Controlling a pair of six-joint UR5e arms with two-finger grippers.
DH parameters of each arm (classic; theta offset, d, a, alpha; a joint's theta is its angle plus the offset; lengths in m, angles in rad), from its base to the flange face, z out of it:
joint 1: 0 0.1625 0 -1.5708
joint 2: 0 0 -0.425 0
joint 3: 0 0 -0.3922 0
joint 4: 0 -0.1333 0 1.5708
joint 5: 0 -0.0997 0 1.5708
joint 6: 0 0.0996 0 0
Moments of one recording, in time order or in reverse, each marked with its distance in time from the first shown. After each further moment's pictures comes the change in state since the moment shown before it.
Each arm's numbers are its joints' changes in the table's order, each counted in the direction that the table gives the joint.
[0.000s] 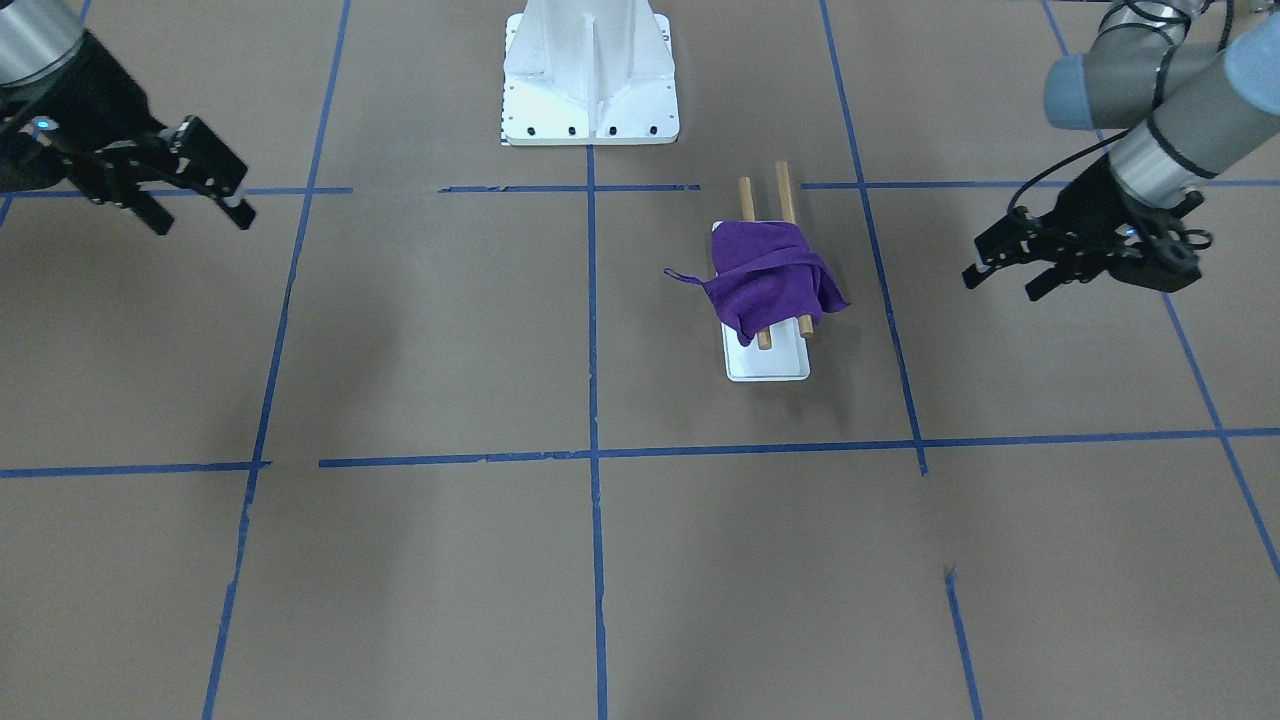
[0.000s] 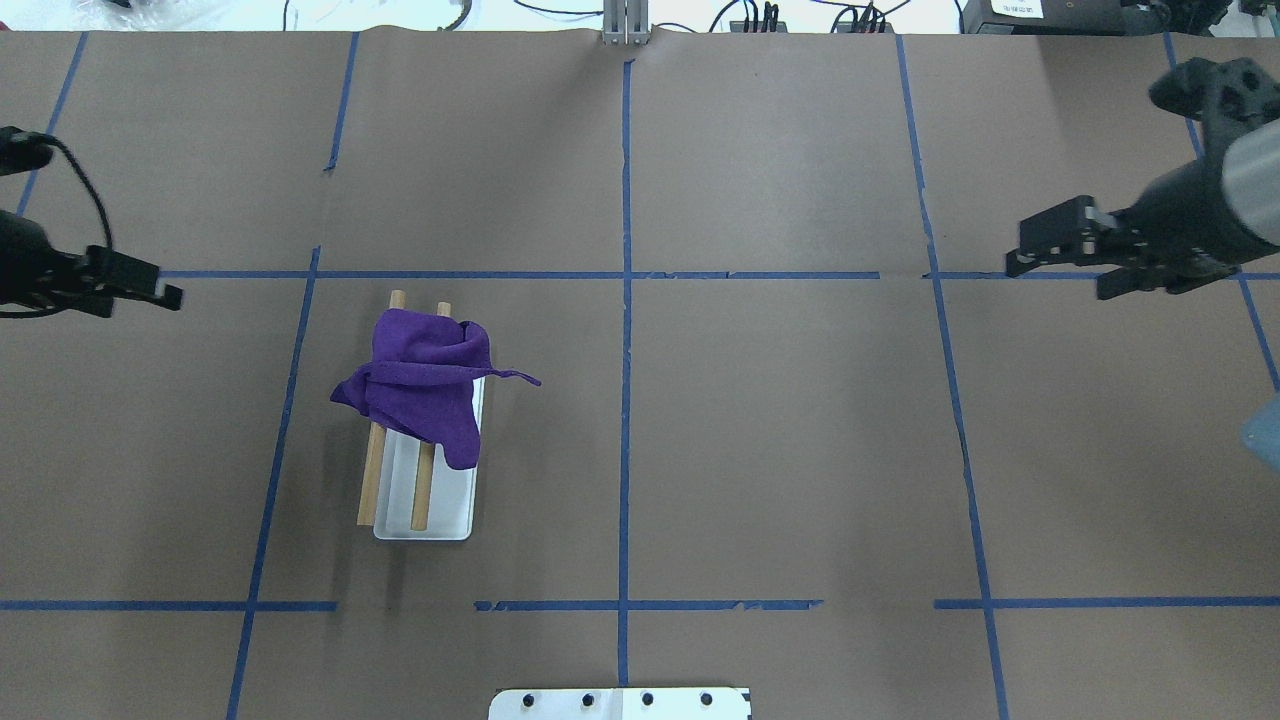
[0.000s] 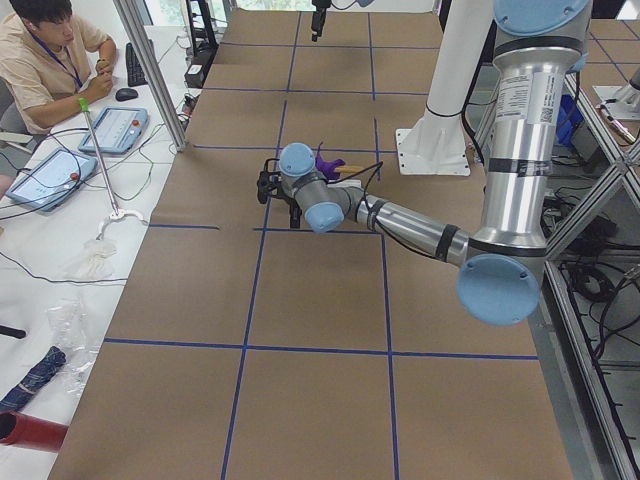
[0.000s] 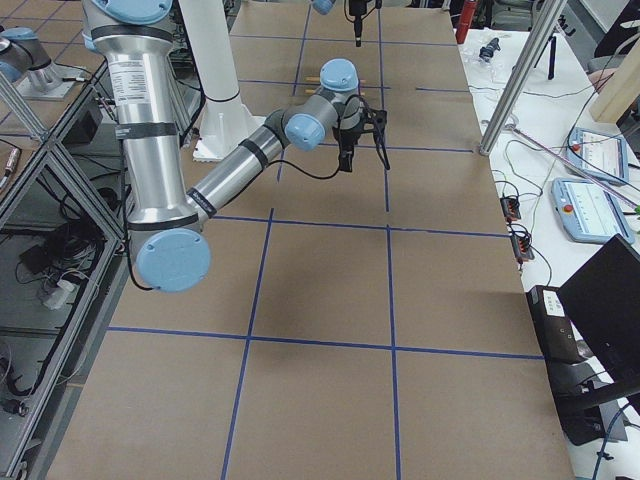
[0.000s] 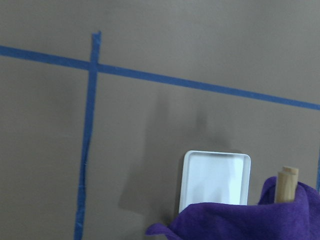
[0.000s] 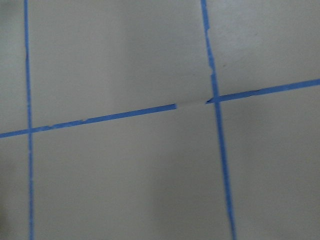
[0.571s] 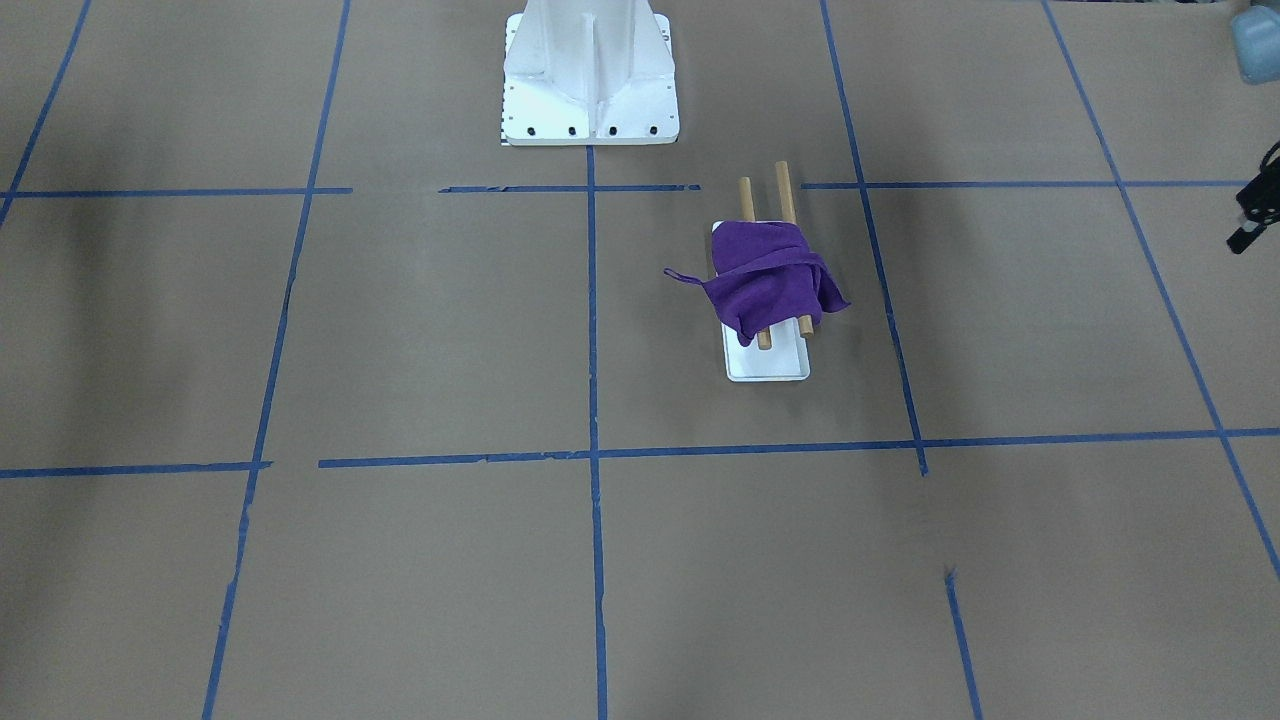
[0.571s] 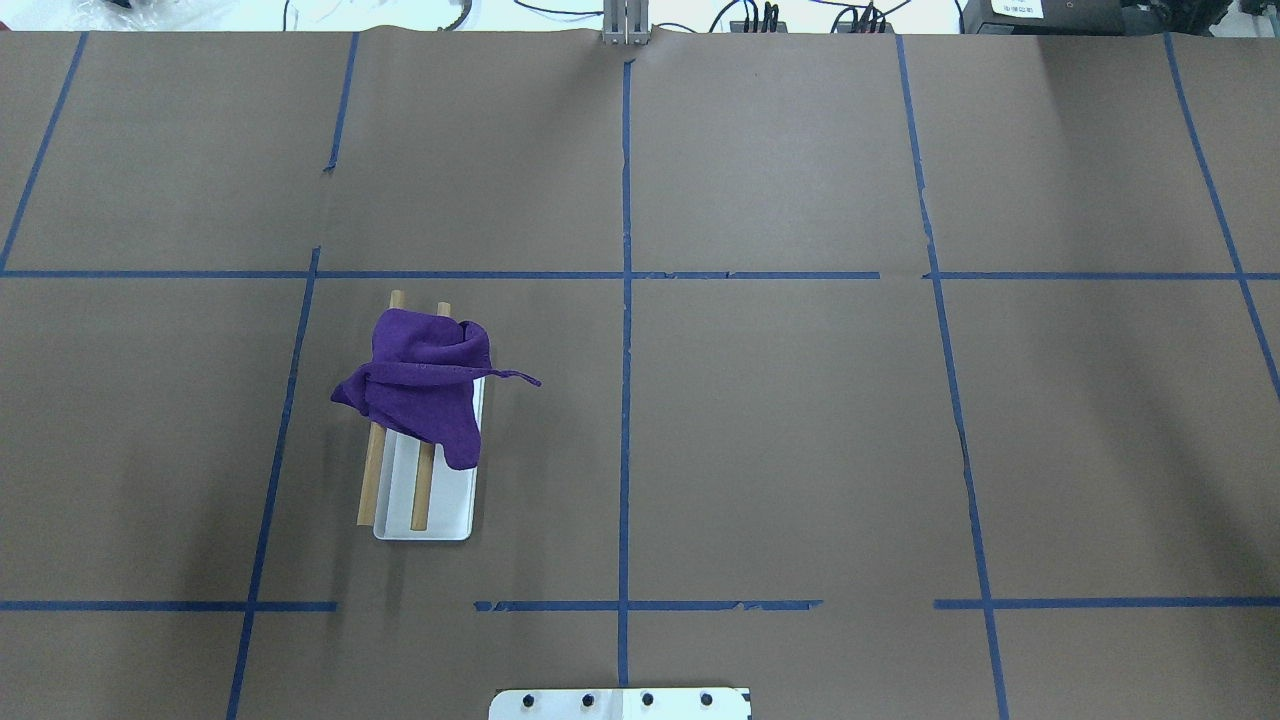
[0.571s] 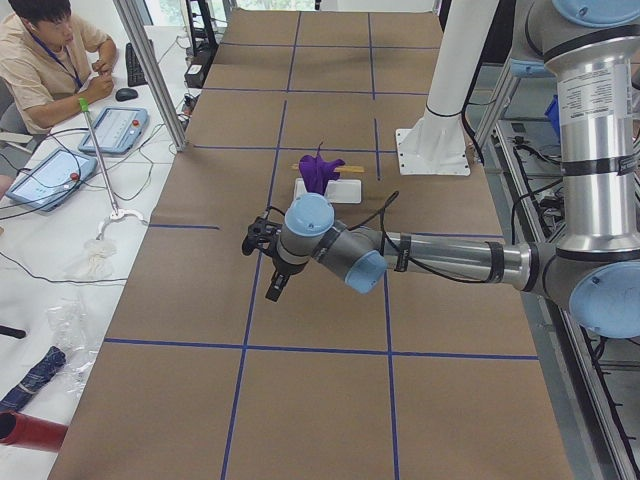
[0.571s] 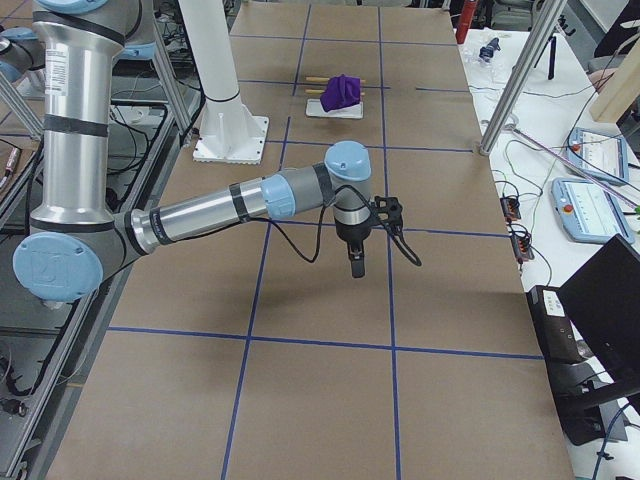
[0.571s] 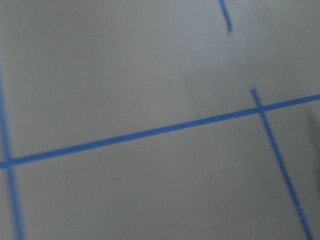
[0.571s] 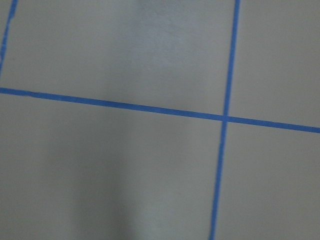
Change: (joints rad) left arm -0.376 -0.143 -0.009 -0.167 0.001 0.677; right arm 0.427 0.163 0.180 0.187 -0.004 -0.881
